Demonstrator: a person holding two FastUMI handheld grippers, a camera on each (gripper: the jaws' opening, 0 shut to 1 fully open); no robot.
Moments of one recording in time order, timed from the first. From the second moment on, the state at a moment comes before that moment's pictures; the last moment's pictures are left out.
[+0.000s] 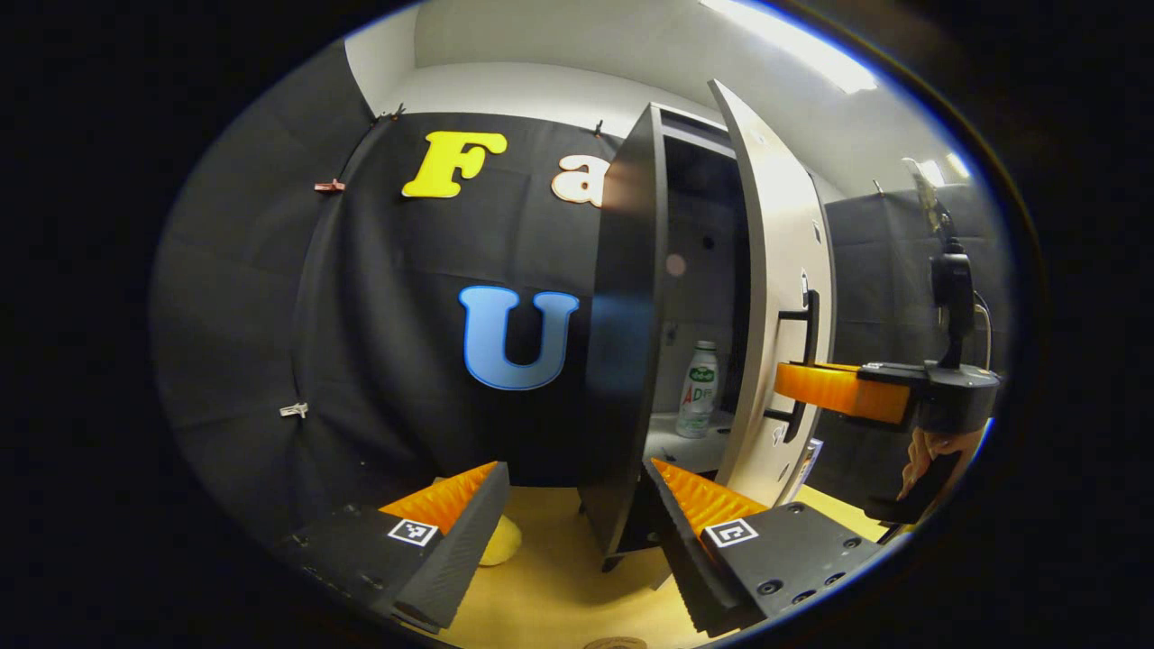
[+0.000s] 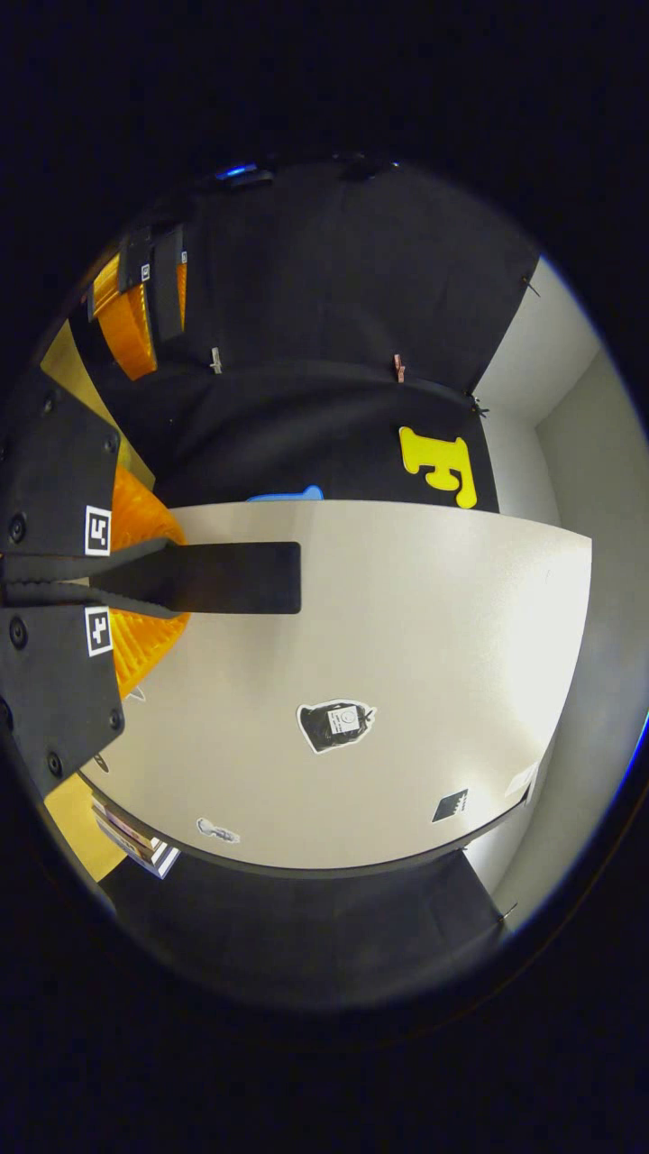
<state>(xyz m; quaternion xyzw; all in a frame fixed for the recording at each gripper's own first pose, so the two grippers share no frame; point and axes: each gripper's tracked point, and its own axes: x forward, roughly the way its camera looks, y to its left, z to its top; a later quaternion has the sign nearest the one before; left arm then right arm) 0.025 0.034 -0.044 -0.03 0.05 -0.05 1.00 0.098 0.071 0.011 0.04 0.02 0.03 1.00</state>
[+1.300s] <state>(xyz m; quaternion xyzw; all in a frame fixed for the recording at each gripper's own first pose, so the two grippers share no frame) 0.066 -0.160 -0.048 -0.02 0.06 -0.26 0.96 -0.019 -0.056 0.017 0.02 0.04 -0.16 0.99</state>
